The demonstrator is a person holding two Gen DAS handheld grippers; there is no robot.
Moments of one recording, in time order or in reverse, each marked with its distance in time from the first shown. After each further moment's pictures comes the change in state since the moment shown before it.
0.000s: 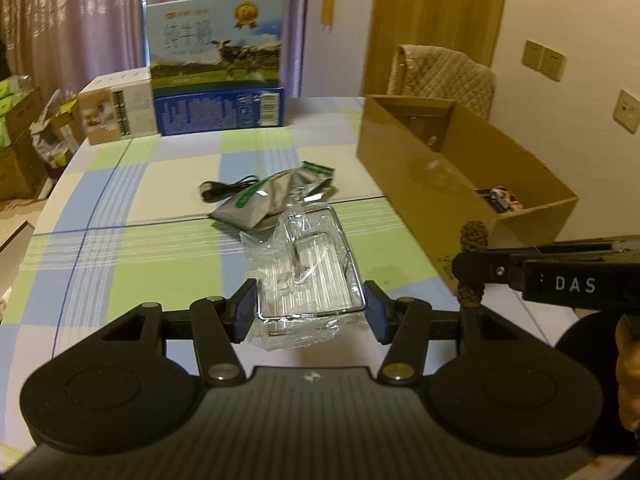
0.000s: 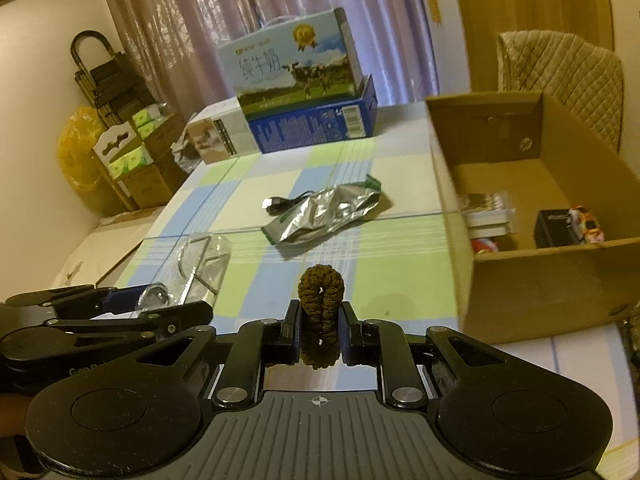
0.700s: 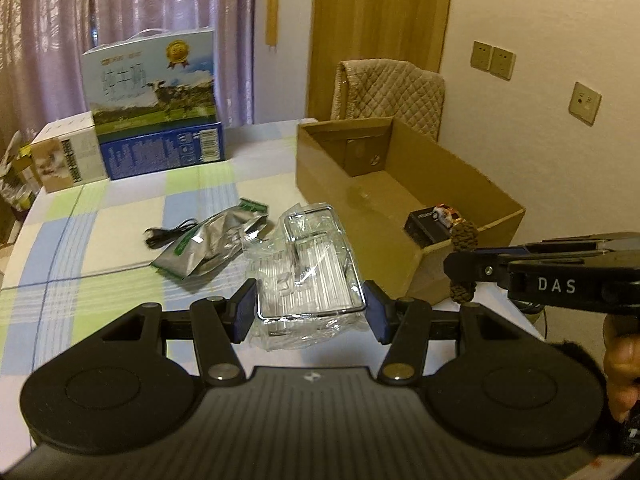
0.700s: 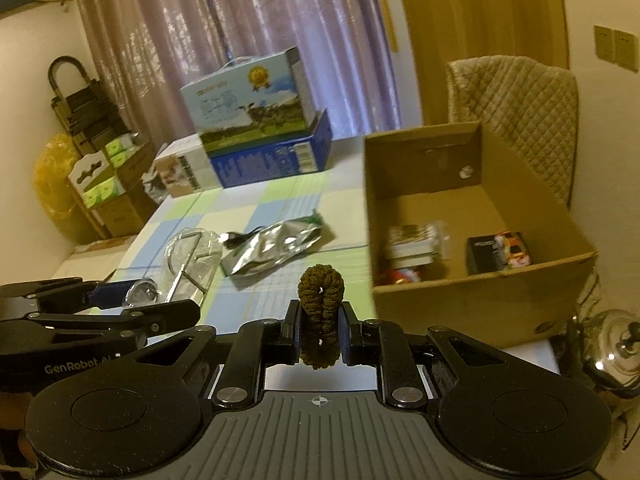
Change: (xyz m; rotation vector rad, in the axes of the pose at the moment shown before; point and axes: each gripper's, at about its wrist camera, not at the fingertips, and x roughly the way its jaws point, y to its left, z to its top) left arm -0.006 -0.058 0.033 0.093 -0.042 -0.092; right arm -0.049 -0.045 0.015 0.031 -0.083 -0.088
